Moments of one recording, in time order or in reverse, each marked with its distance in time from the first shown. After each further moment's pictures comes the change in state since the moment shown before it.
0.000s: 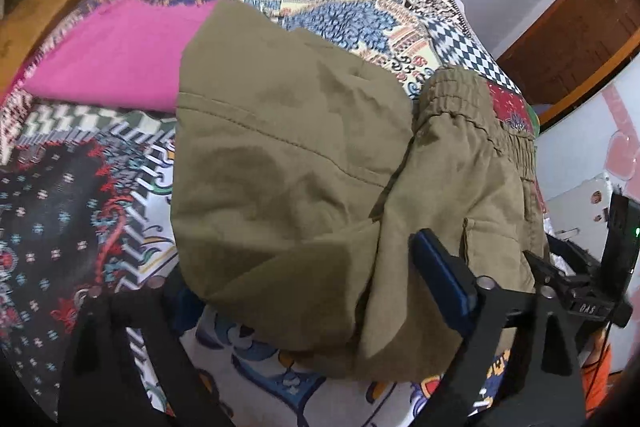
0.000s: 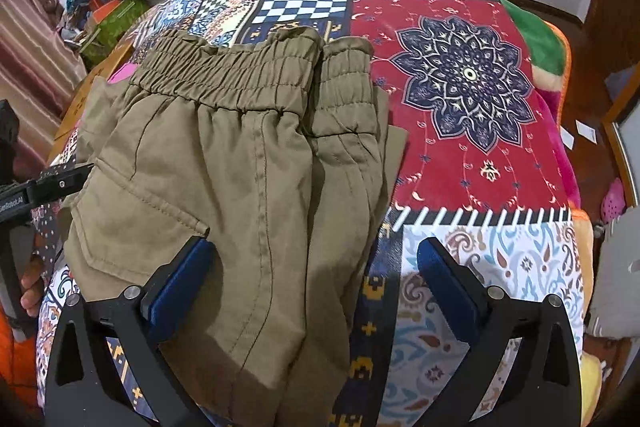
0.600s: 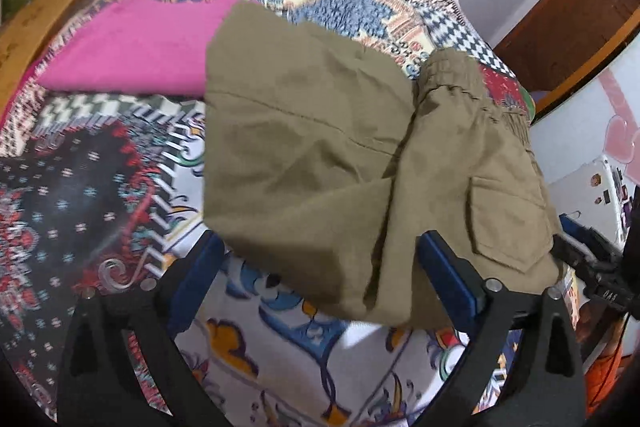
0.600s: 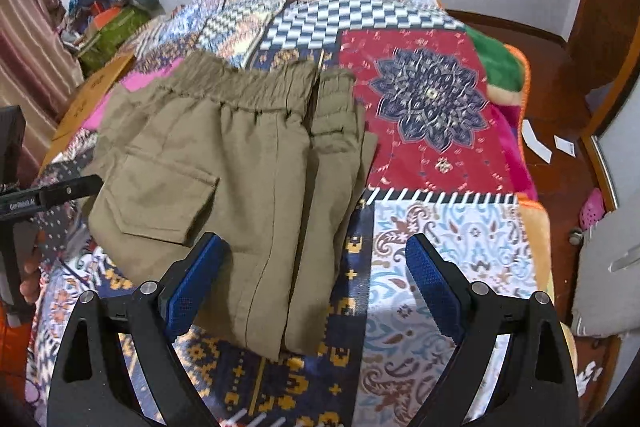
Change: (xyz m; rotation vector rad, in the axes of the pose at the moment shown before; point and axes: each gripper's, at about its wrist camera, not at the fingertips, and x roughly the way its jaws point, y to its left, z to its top) left arm -0.009 0.012 -0.013 0.006 0.047 -0.020; right arm -0.037 0.003 -0.016 -0.019 -0.048 -0.065
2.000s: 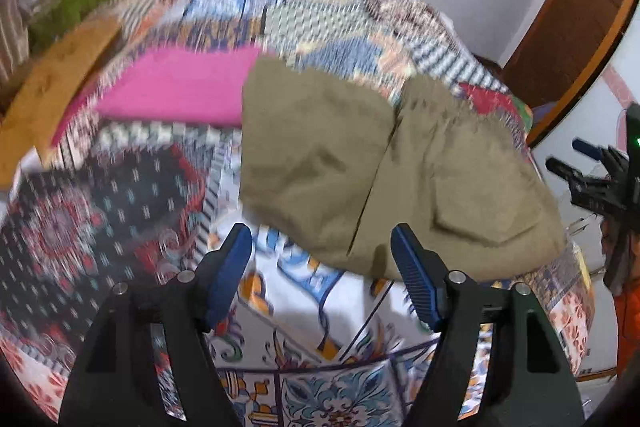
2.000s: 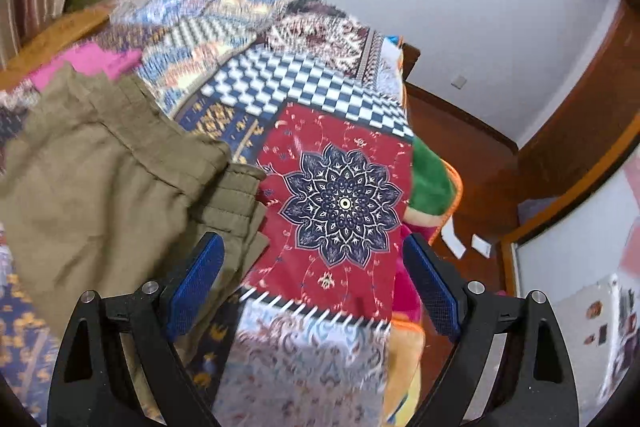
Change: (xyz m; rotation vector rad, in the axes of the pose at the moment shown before) left arm -0.071 -0.025 -0.025 0.071 -0.185 0.119; right arm -0.030 0.000 0.049 -0.306 -0.087 -0.378
